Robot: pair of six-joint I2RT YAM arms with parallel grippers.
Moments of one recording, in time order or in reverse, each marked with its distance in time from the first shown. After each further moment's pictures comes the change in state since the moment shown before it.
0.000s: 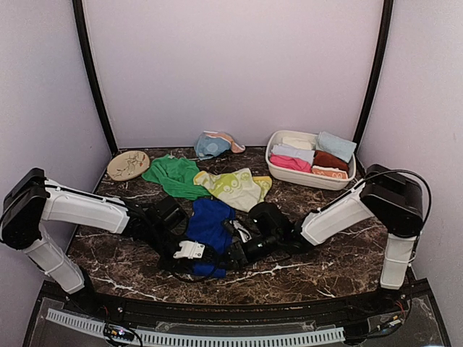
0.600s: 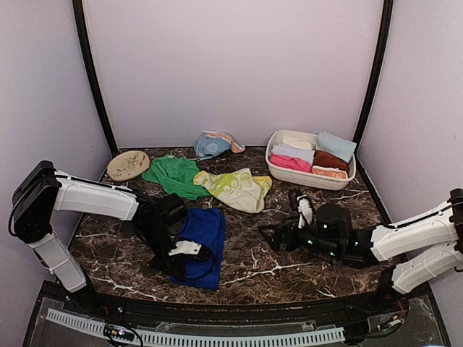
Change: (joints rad) left arm 0.069 0.089 0.135 -0.361 0.262 0.026; right arm -0.027 -0.674 -0.486 0.166 0.725 -0.148
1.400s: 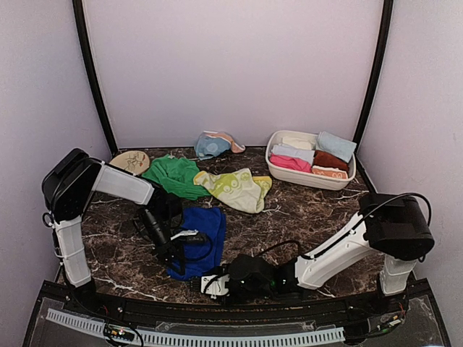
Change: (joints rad) left arm 0.205 0.308 0.167 -0.240 0.269 0.092; right arm 0.441 0.657 0.444 0.022 0.041 -0.977
